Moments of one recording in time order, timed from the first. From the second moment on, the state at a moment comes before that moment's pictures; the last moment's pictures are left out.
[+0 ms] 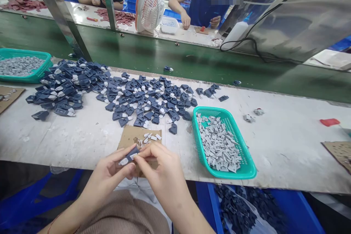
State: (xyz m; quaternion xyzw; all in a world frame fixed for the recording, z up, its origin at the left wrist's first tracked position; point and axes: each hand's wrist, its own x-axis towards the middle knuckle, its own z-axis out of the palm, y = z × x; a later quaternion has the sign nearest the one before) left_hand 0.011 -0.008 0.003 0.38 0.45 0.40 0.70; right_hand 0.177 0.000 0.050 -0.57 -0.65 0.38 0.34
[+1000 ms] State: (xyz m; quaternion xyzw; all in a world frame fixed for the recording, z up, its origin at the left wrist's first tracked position) left_hand 0.013 -0.016 0.008 0.63 0.45 0.39 0.51; right_hand 0.169 -0.014 0.035 -0.56 -0.47 0.51 0.46
